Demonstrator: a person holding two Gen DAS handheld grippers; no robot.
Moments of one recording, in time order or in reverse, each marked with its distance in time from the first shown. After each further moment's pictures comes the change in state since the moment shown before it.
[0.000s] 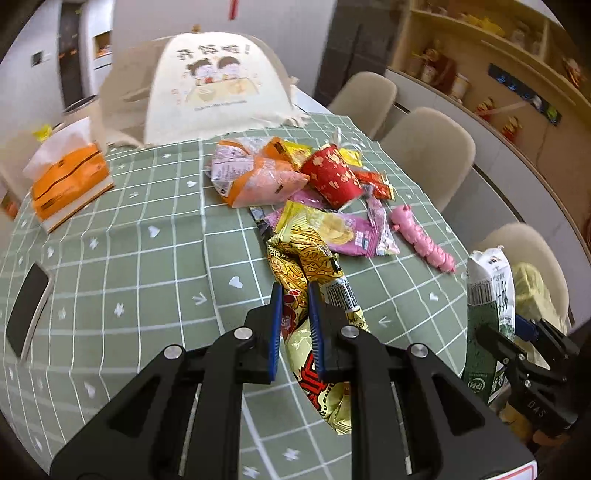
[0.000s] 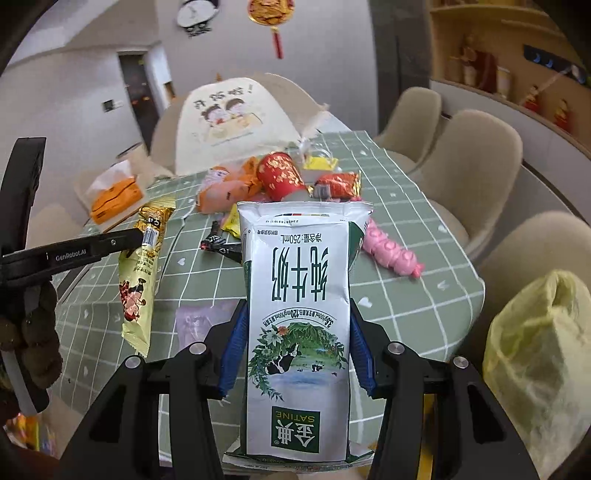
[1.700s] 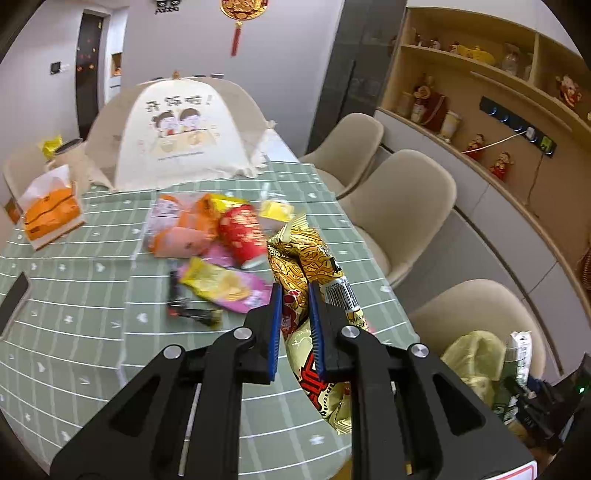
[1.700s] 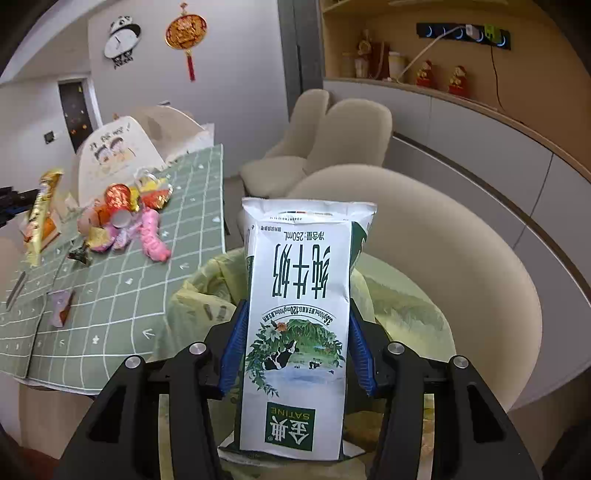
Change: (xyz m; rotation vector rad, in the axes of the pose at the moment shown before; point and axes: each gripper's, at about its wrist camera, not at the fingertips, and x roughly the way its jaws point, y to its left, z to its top) left arm -0.017 -0.147 0.038 -0.043 -0.150 -0.014; right arm -0.101 -0.250 -0.059 0.143 -0.055 -0.225
